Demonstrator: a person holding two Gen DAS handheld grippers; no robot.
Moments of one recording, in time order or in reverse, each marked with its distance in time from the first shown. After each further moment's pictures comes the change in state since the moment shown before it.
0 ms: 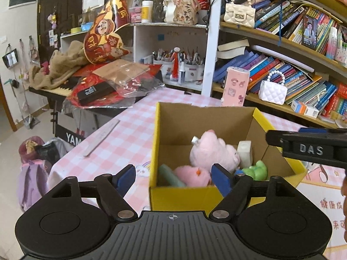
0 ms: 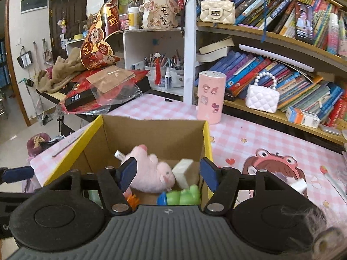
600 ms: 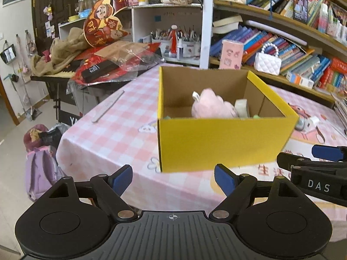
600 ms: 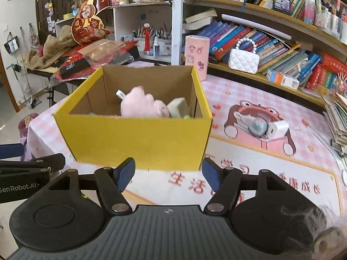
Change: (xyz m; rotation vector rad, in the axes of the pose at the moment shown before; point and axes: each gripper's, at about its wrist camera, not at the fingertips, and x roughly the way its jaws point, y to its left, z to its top) left arm -0.034 0.005 -0.053 0.057 0.101 -0.004; right arm -0.050 0.020 -0.087 0.031 0.117 -0.088
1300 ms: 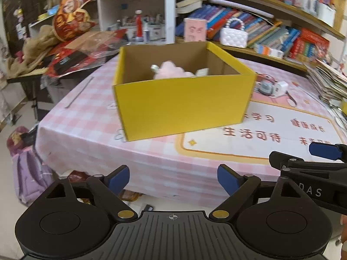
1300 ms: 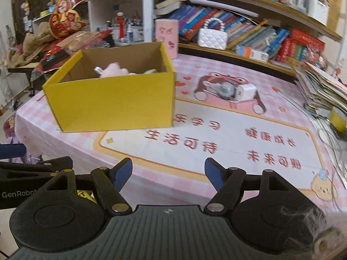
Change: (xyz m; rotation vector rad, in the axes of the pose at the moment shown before) left arm -0.015 -0.037 -0.033 0.118 0.078 -0.124; right arm -0.042 -0.016 -0.056 0.100 0.058 -0.122
